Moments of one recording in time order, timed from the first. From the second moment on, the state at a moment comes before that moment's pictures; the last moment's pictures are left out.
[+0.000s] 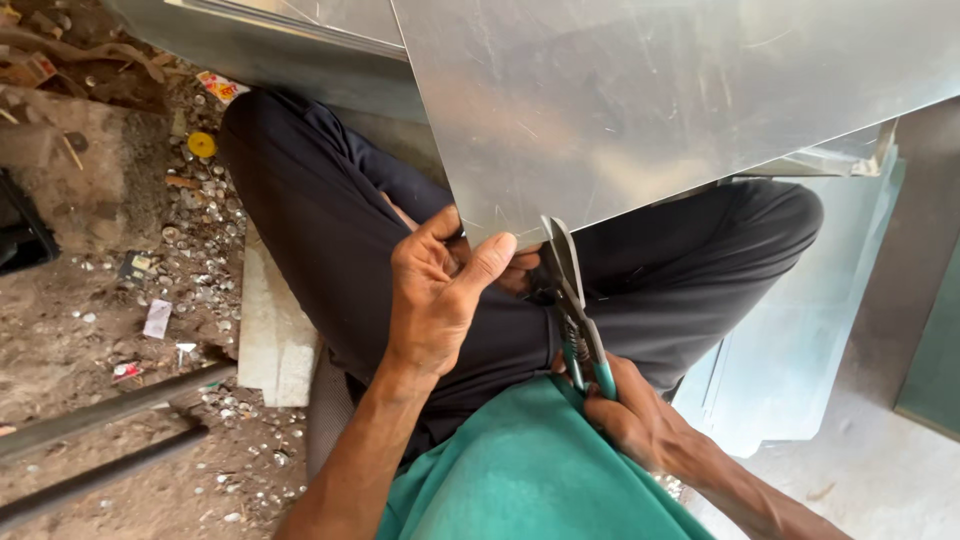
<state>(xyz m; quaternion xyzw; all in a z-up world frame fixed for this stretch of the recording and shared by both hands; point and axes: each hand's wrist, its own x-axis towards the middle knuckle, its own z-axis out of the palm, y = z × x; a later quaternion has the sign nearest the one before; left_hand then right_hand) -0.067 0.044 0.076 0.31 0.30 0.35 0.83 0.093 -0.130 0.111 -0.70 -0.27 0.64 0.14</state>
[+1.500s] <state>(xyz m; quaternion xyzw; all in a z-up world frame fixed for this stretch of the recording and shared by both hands) 0.030 -0.001 0.052 0.44 0.31 0.27 0.80 0.108 -0.179 0.099 -0.67 -0.03 0.64 0.37</state>
